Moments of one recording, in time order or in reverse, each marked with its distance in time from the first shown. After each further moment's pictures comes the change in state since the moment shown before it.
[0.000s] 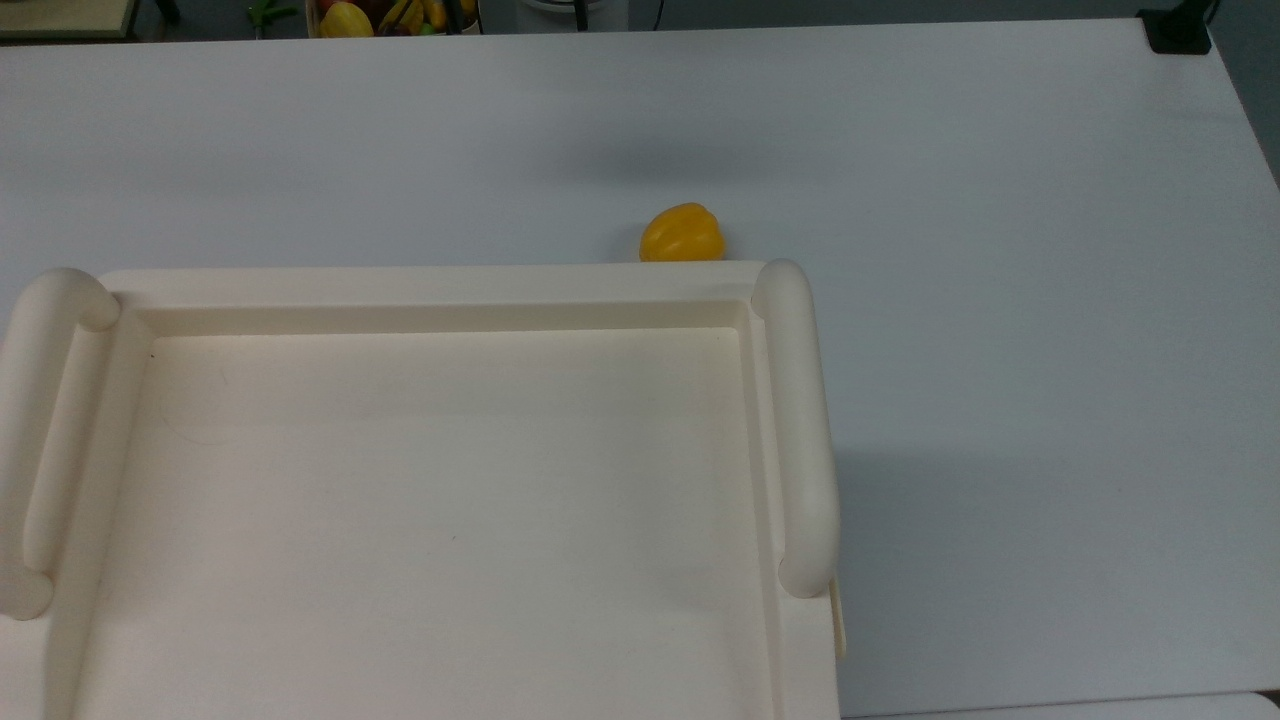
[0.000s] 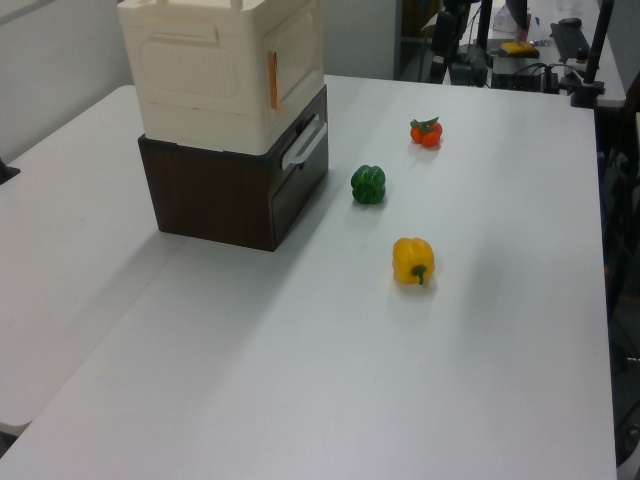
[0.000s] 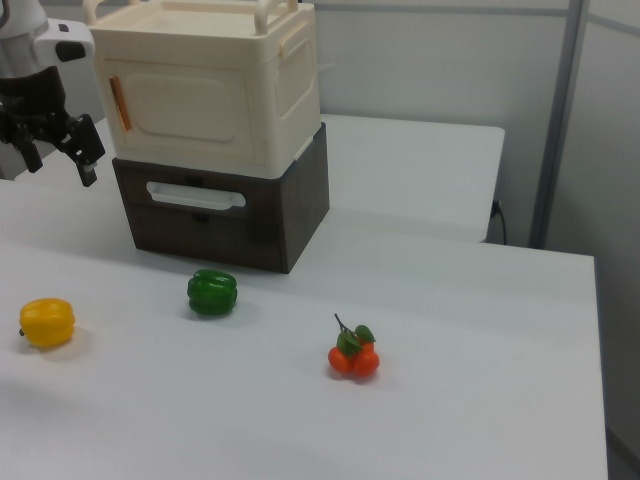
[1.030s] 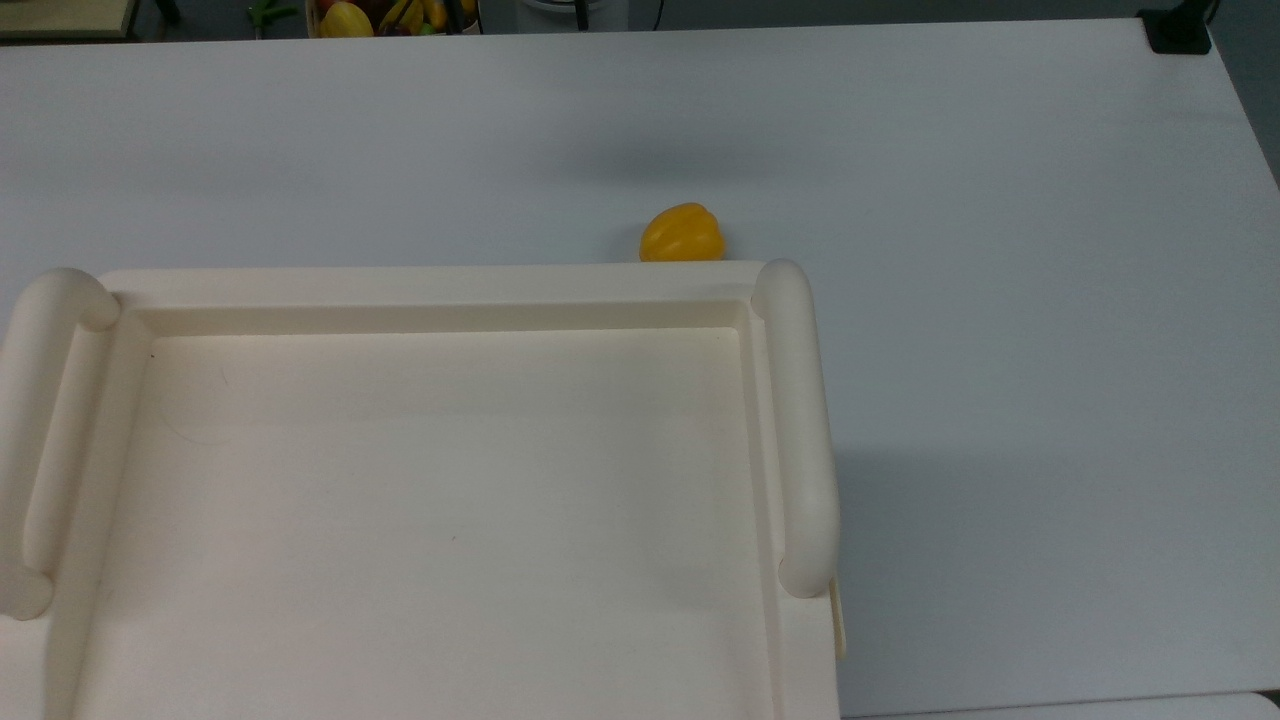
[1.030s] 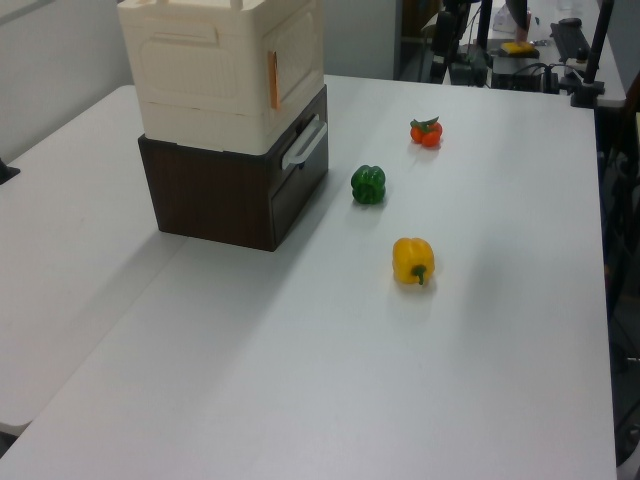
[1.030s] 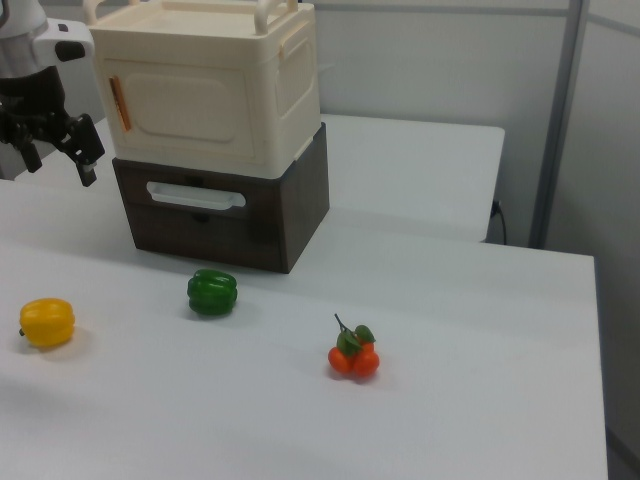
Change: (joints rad) arm 0.001 -0.001 0.001 0.000 0.000 0.000 -0.004
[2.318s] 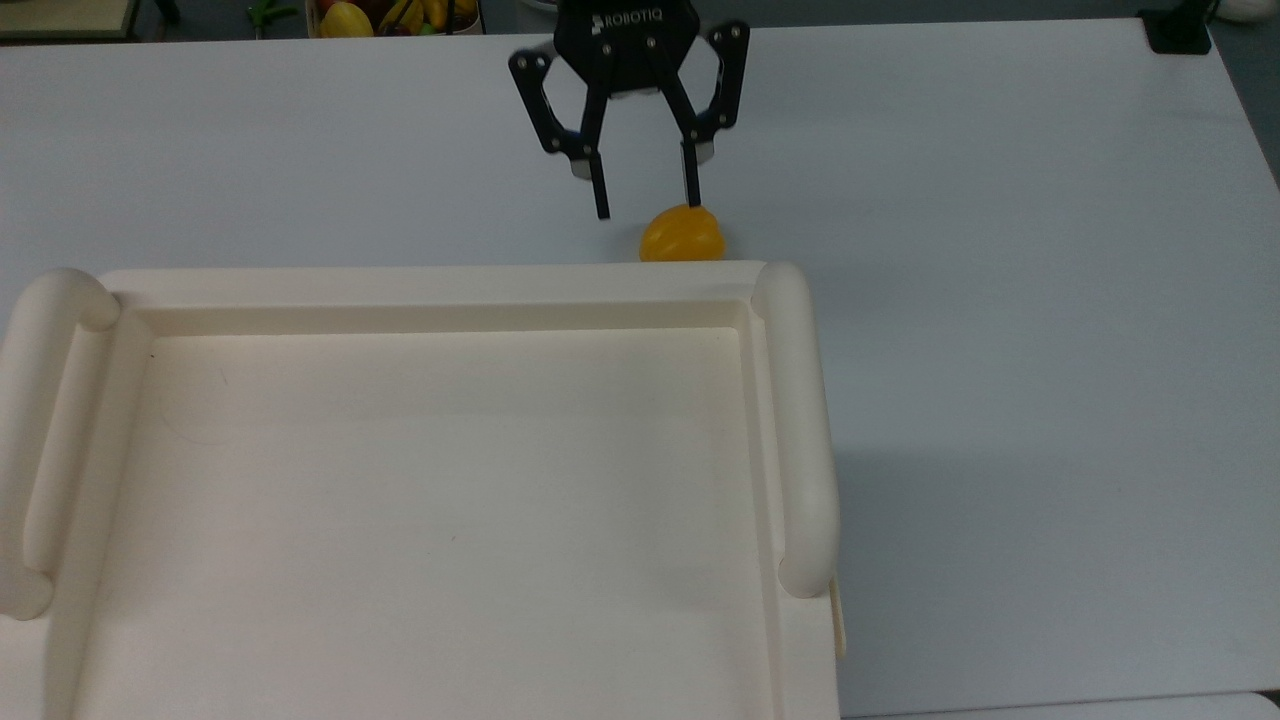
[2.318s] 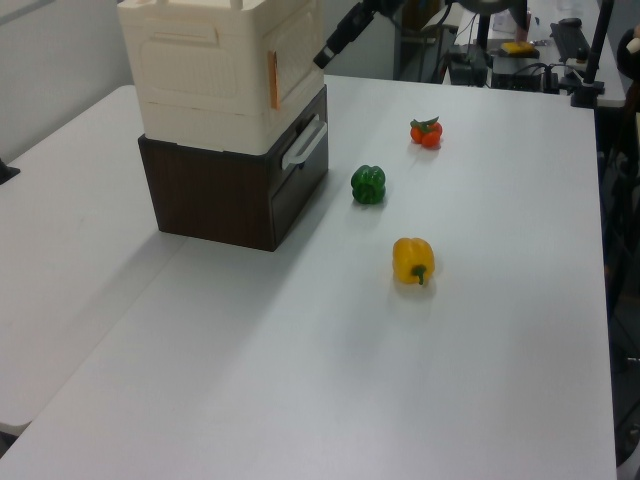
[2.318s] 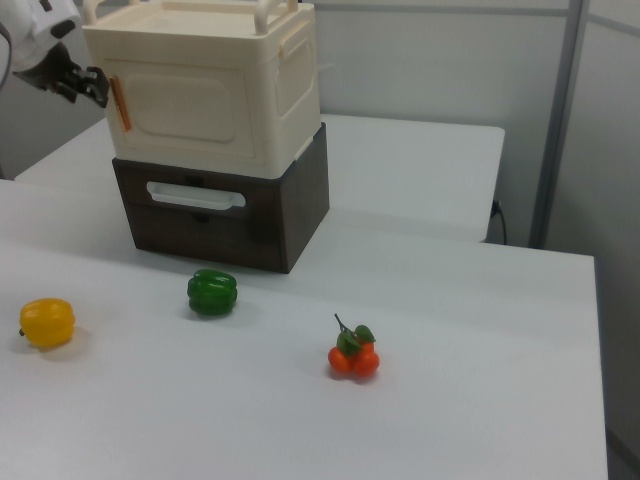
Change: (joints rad) arm 0.077 0.172 0.066 -0.002 0.000 0.819 -0.003
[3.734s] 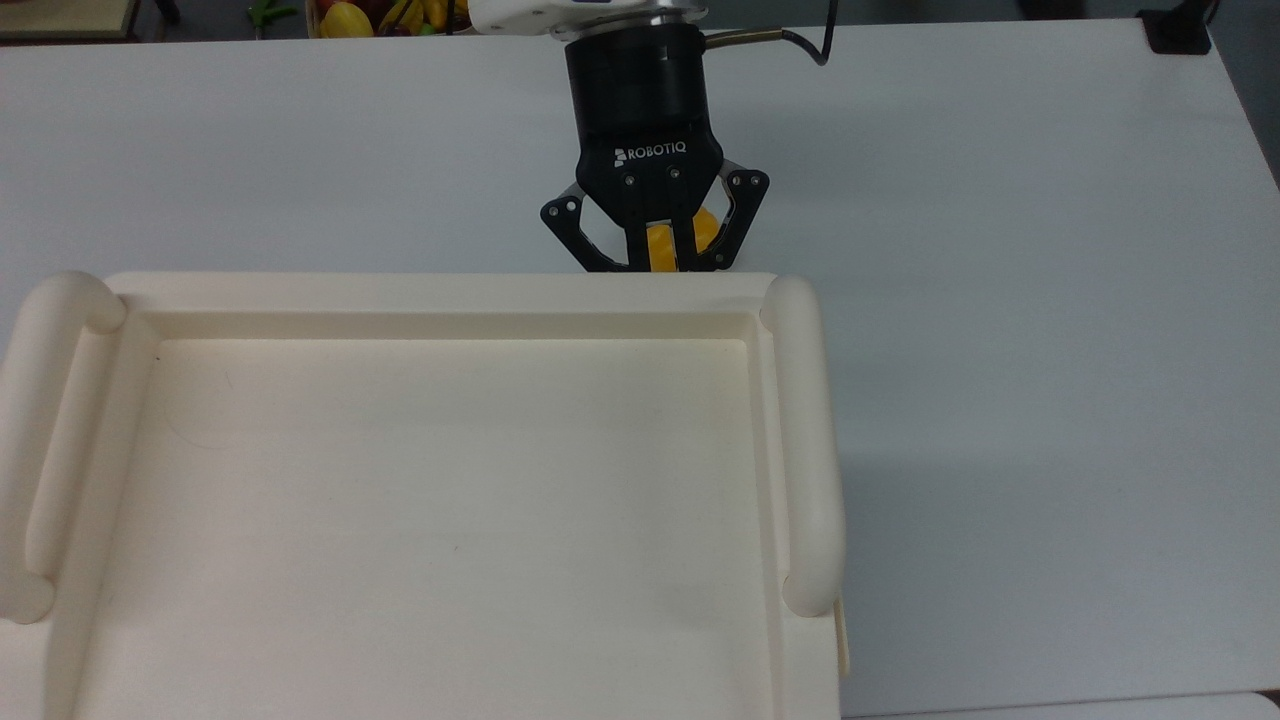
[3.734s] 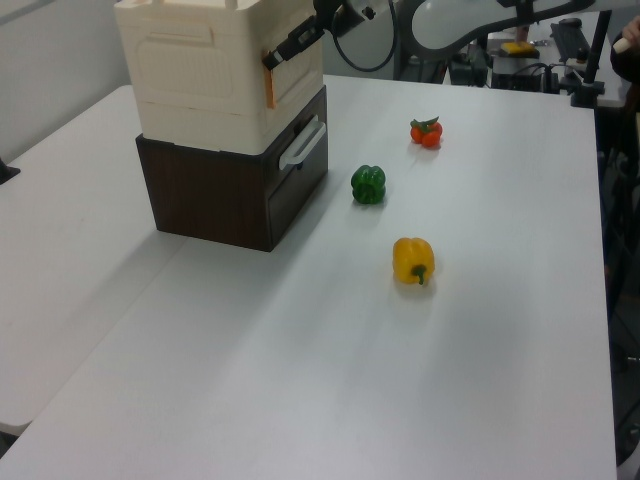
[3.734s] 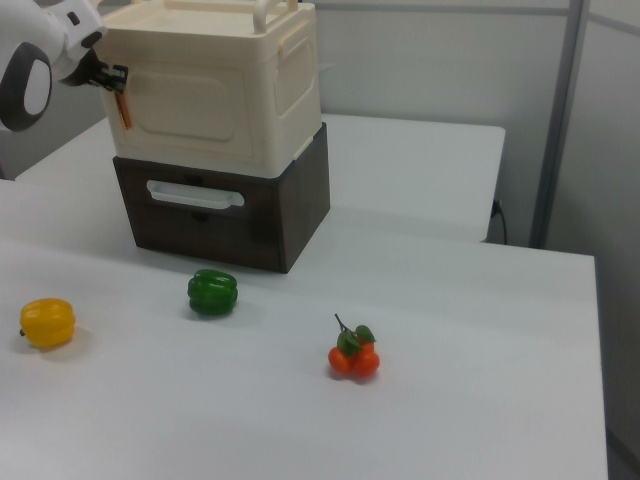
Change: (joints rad) arm 0.018 0.222 0.001 0.175 -0.032 0.221 0.000
